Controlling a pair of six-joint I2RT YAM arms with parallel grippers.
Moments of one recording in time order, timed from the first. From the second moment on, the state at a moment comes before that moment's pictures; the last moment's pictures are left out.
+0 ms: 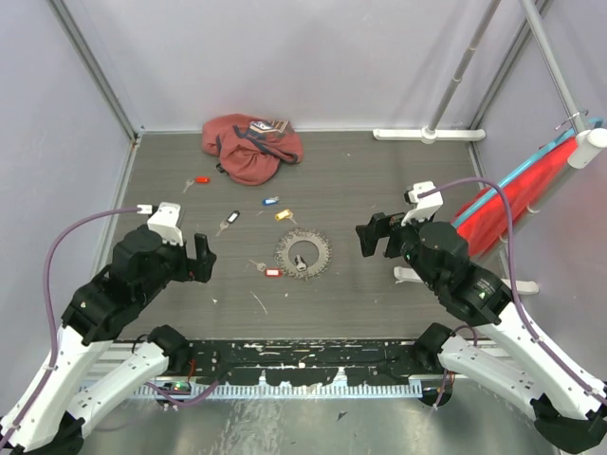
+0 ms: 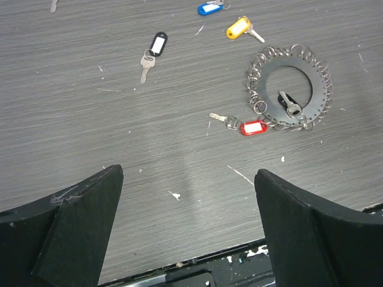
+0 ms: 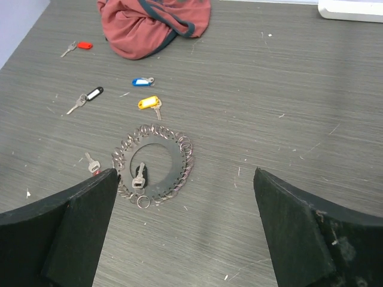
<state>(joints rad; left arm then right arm) -0.61 0.58 0.97 -0.91 -0.26 -0.26 0.74 0.67 0.89 -0.49 0.33 0.30</state>
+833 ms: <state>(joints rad) -0.61 0.74 0.93 -0.87 -0.24 -0.30 0.74 0.97 0.97 -0.64 0.26 0.36</state>
